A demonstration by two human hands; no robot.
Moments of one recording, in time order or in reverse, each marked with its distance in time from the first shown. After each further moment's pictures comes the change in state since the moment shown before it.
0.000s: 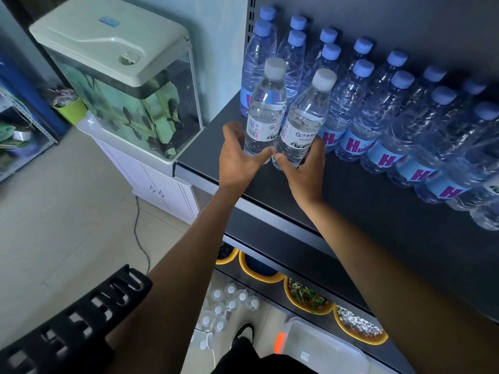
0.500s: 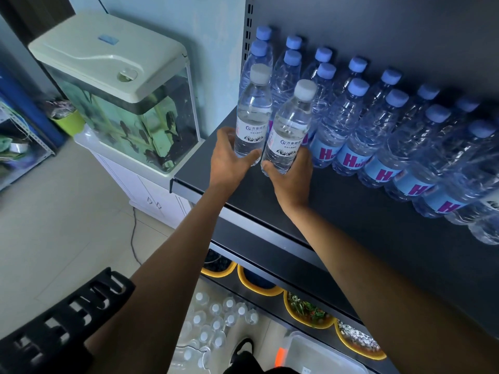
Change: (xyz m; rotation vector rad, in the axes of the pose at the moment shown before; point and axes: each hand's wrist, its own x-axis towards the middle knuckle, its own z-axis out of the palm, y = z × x) left_hand 0.042 -0.008 -0.009 0.075 -0.005 0.003; right_hand 0.009 -0.015 0.026 -0.103 0.025 -0.038
